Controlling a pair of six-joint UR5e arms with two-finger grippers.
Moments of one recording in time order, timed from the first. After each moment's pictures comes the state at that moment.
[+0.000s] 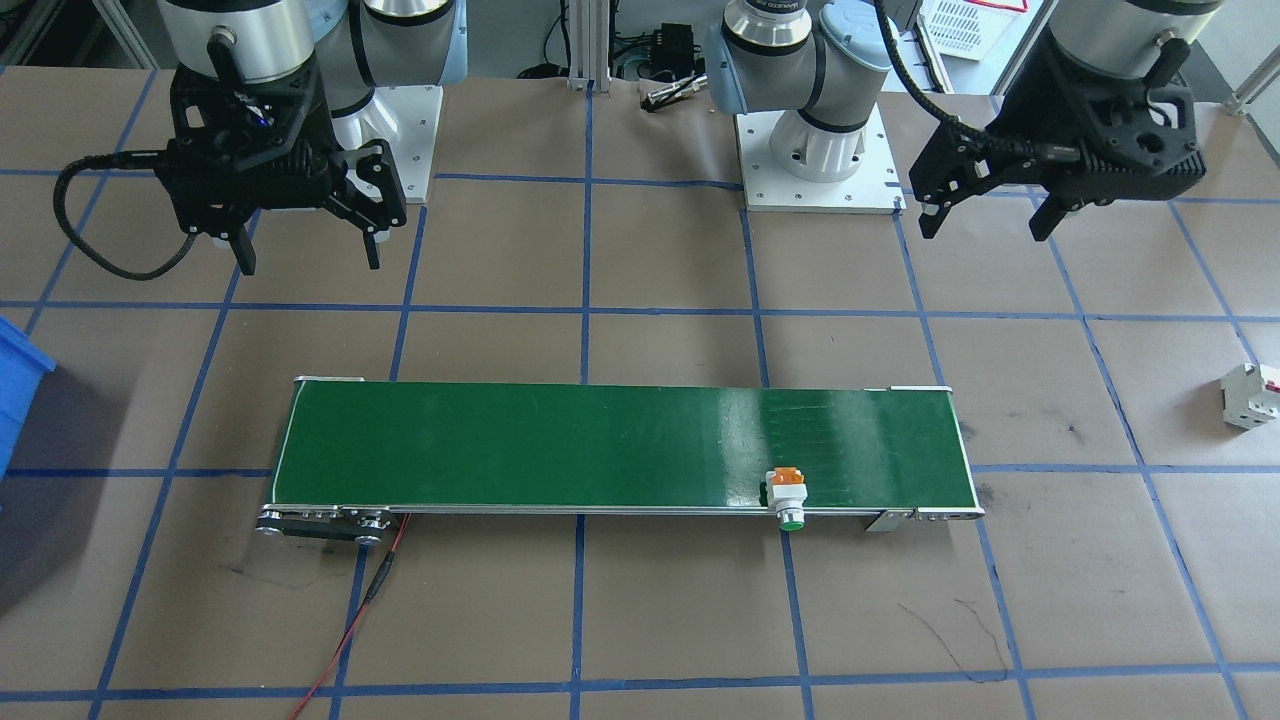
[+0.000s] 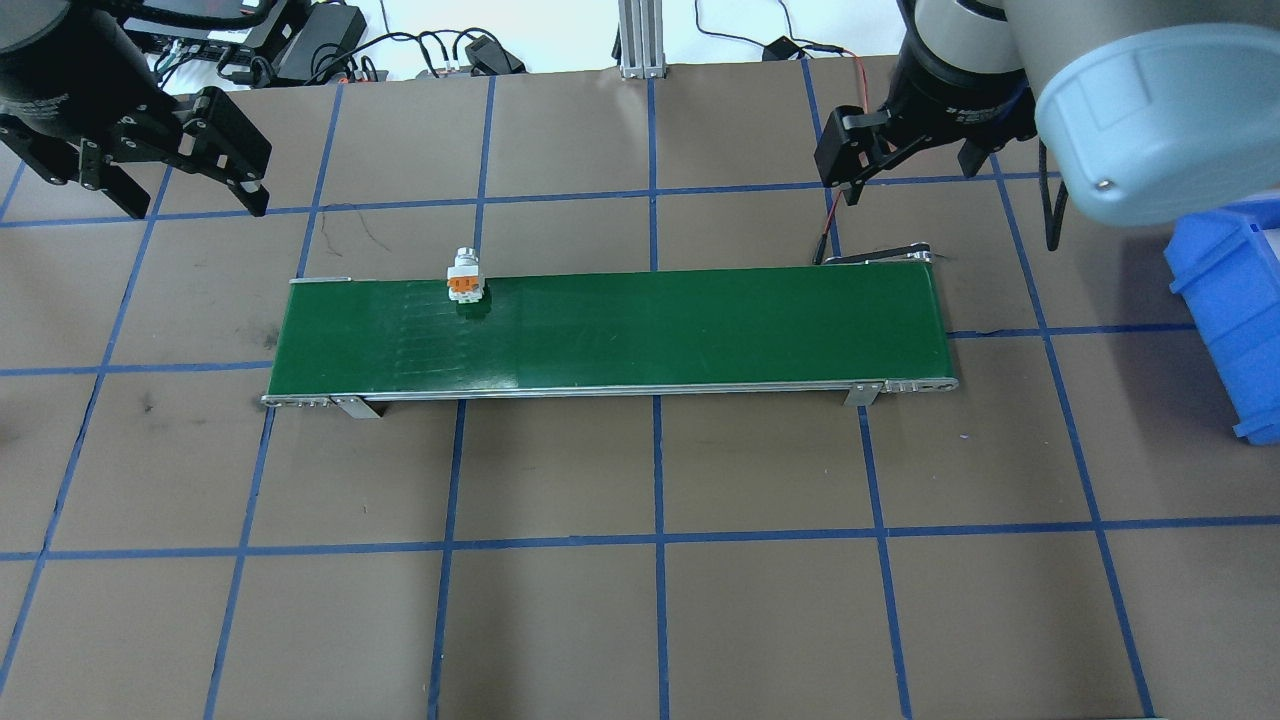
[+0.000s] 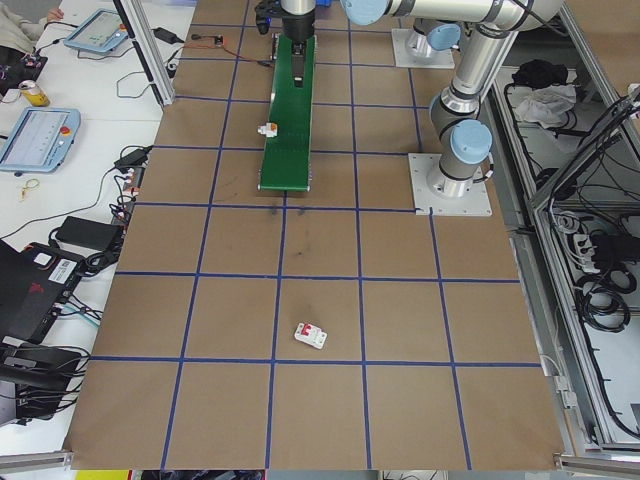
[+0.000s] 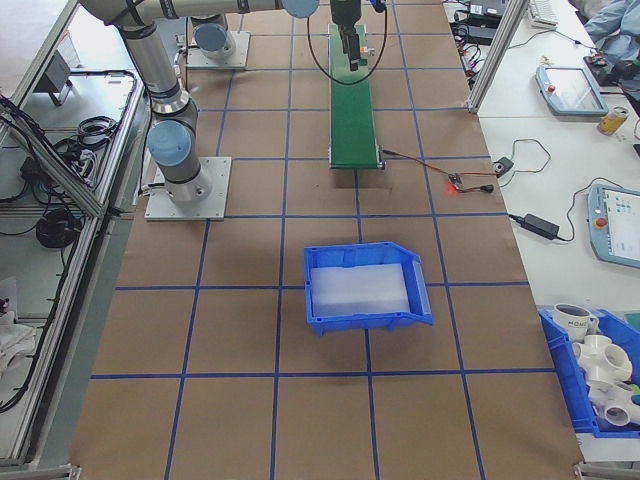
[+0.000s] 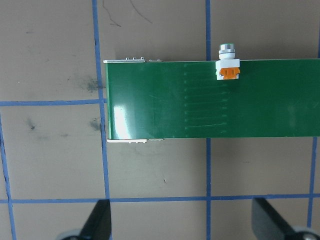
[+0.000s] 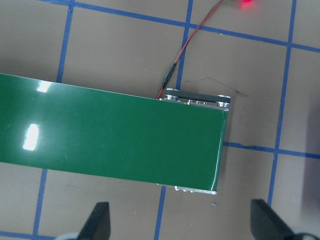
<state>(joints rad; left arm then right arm) -1.42 -1.54 -1.45 -1.70 1.60 0.17 1.68 -1.57 1.56 -1.72 -1.66 -0.06</state>
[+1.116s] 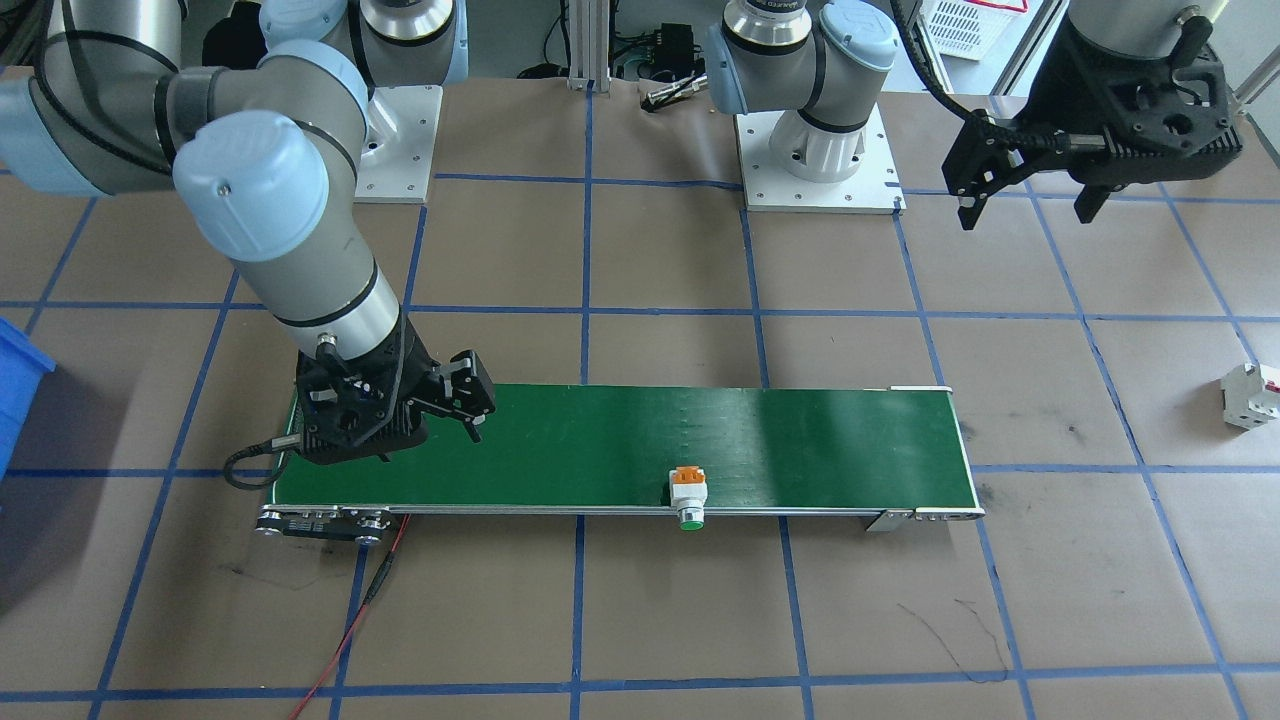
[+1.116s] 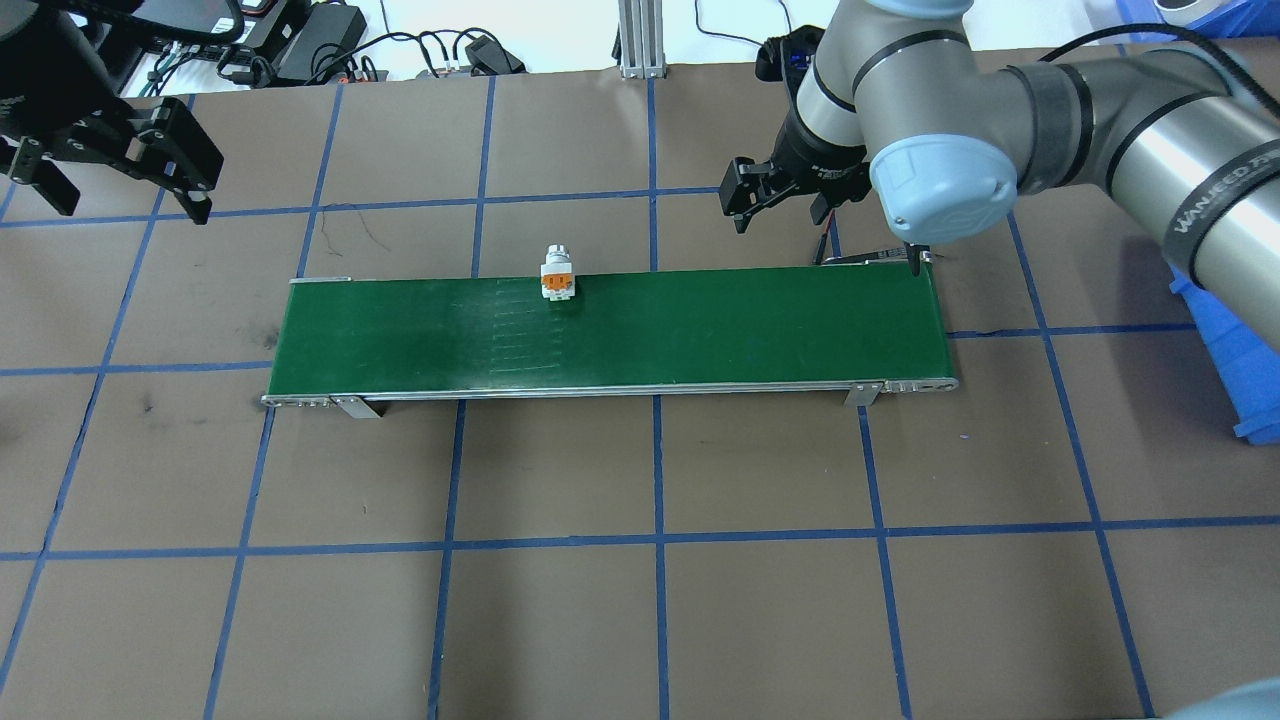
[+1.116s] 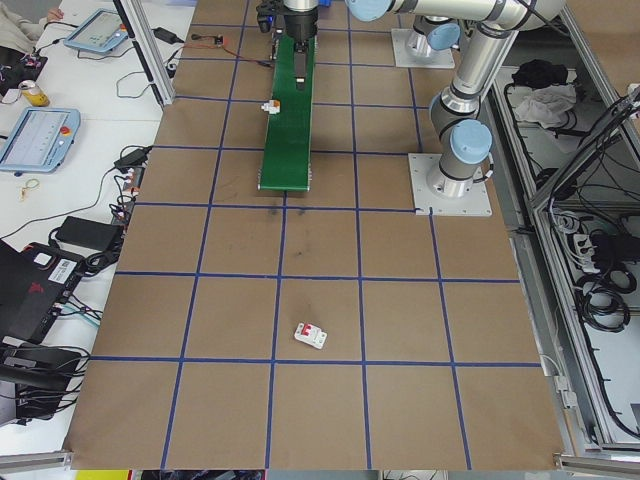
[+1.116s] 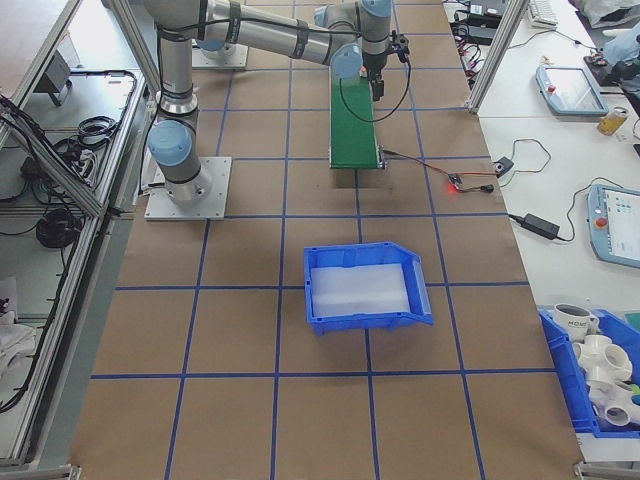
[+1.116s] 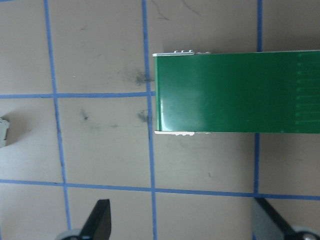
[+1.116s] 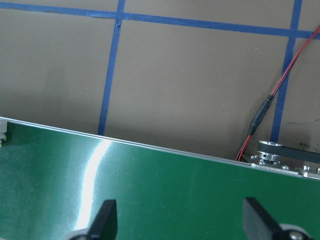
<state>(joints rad) -1.42 -1.54 -1.45 -1.69 1.74 0.17 1.67 -1.29 1.63 -2.05 -1.43 -0.04</state>
